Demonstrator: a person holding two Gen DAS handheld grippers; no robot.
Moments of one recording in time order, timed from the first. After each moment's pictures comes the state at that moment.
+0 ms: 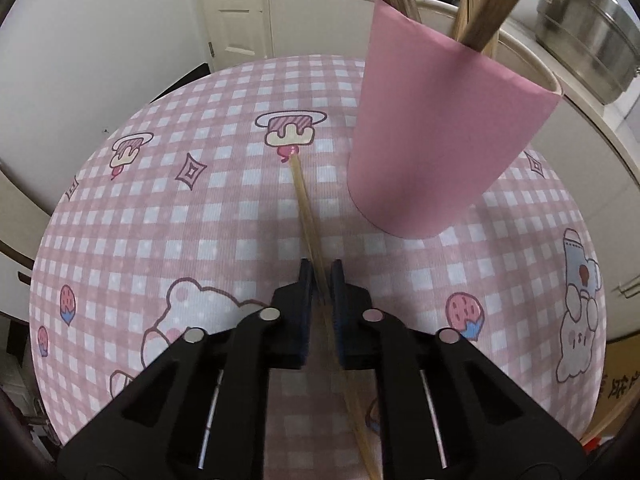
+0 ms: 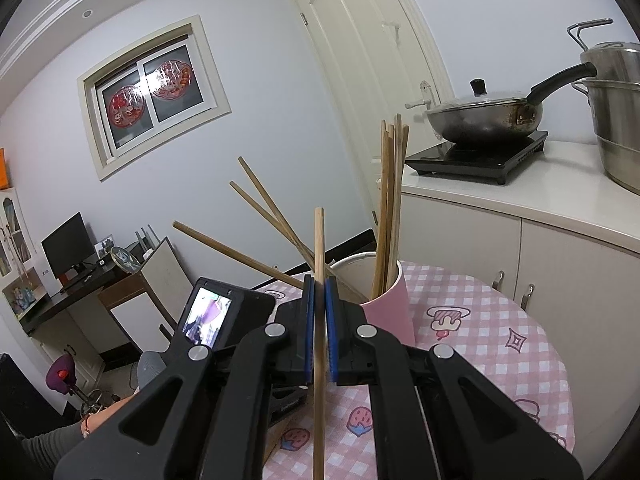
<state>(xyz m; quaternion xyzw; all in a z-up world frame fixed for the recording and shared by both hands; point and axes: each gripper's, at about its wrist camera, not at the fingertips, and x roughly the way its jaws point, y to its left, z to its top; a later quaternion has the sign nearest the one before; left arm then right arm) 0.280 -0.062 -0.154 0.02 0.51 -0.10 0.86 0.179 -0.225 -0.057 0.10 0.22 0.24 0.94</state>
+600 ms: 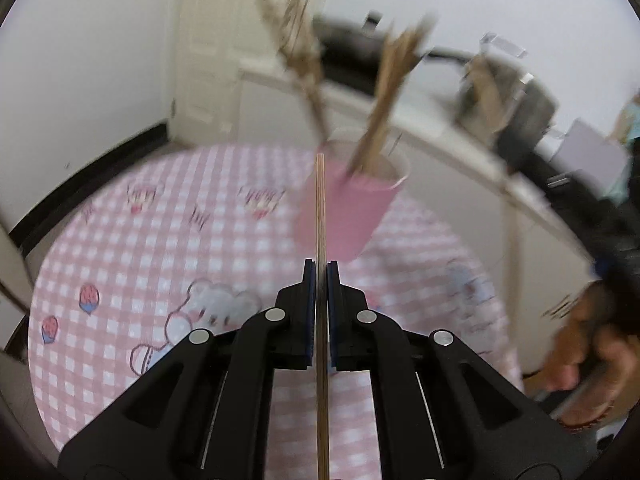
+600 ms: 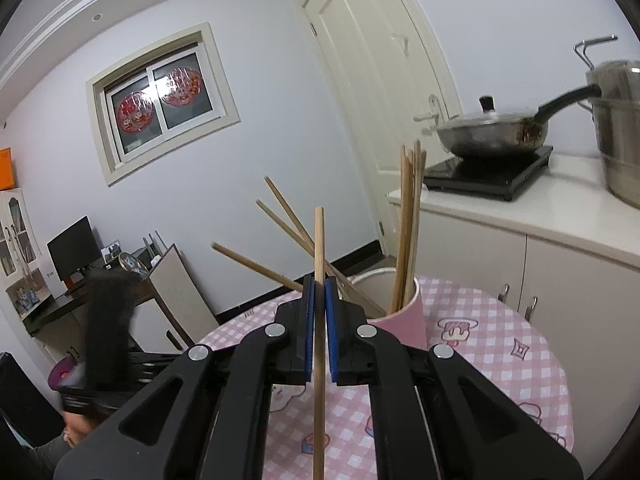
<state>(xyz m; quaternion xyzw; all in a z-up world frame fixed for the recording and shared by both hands) 0.188 -0.007 -0.067 -0.07 0.36 -0.21 0.91 0.163 -0.217 -0.034 0.10 0.19 0.25 0.94</state>
